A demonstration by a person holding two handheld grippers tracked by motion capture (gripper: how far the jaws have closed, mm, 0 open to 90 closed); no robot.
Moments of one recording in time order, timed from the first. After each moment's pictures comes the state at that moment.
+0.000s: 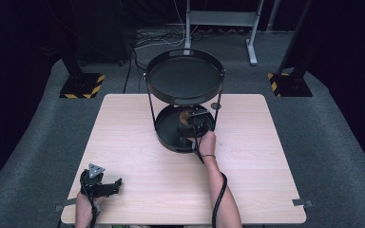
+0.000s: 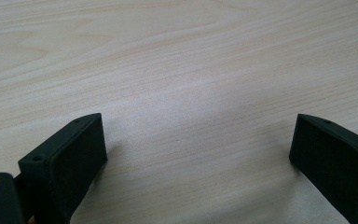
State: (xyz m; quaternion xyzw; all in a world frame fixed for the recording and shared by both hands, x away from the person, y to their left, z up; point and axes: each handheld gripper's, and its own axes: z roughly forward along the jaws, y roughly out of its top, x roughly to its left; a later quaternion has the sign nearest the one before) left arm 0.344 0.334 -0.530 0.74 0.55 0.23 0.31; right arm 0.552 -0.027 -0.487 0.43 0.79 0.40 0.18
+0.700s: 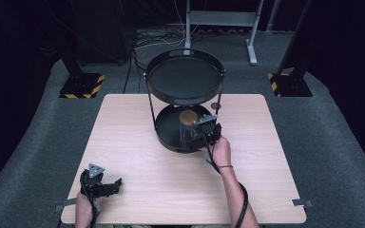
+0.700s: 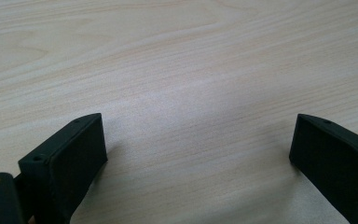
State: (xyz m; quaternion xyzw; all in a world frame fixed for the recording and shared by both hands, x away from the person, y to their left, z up) left arm 0.344 0.334 -0.530 0.74 0.55 0.23 0.31; right arm 0.488 -0.066 -0.453 0.40 0.83 0.35 0.19
